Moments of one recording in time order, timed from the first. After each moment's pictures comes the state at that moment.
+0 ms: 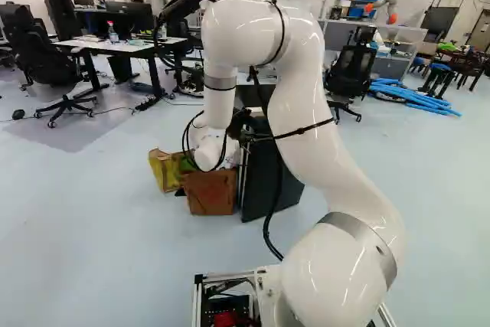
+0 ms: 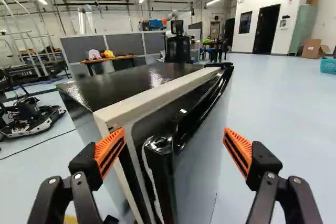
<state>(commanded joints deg) 28.8 -41.1 -45.5 73.4 85.0 0.0</state>
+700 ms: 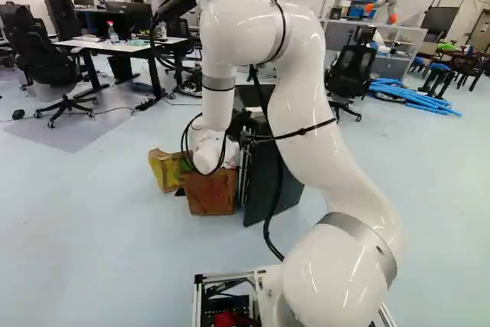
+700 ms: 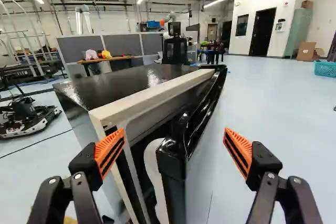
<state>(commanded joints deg) 29.3 -40.5 -44.4 76.0 86.0 0.0</state>
